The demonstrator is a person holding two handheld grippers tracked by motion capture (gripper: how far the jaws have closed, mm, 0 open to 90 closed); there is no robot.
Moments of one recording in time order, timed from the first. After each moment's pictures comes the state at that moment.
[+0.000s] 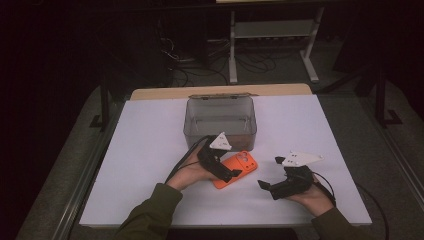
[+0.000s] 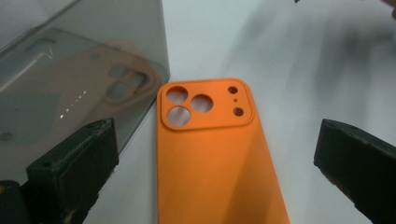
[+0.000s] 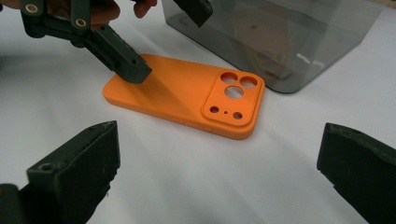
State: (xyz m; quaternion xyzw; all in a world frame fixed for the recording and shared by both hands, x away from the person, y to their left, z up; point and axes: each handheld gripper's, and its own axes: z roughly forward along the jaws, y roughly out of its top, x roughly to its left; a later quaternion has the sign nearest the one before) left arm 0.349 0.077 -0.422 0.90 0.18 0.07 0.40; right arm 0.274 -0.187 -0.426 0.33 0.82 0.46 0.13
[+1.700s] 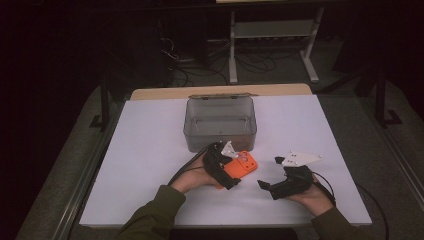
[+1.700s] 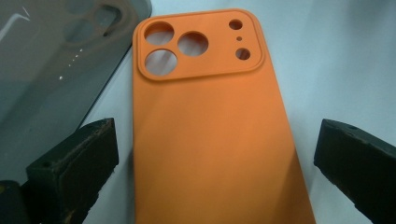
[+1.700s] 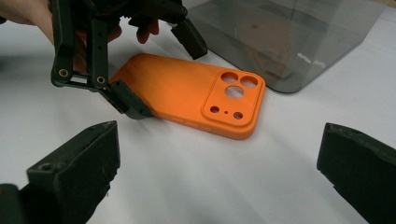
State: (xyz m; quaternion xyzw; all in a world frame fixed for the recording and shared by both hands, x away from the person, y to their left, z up) left arm 0.346 0.064 -0.444 0.93 0.18 0.06 0.31; right arm 0.274 -0.187 -0.426 0.33 0.82 0.46 0.13
